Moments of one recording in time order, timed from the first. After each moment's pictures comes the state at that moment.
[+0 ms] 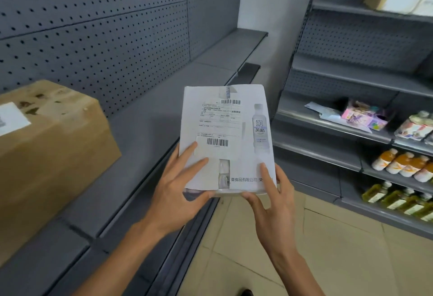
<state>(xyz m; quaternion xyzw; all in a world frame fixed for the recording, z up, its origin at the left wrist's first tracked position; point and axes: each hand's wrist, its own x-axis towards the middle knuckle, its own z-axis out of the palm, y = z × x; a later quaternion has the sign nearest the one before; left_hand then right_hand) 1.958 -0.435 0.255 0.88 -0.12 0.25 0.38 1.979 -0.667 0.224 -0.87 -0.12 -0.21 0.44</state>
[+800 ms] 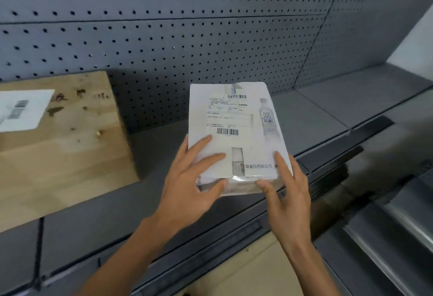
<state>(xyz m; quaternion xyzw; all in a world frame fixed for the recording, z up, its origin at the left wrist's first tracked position) 2.132 -0.375 0.257 0.84 0.19 0.39 0.32 2.284 -0.540 0.250 -0.80 -0.38 -0.06 0.46</state>
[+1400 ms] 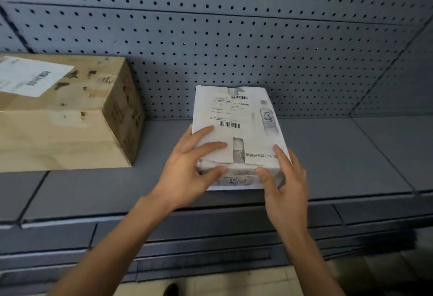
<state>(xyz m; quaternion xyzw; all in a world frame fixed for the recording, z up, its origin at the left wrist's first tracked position) 2.208 -0.368 0.270 0.82 0.38 0.34 0.27 2.414 -0.471 0.245 -0.72 -0.49 0.09 0.48</state>
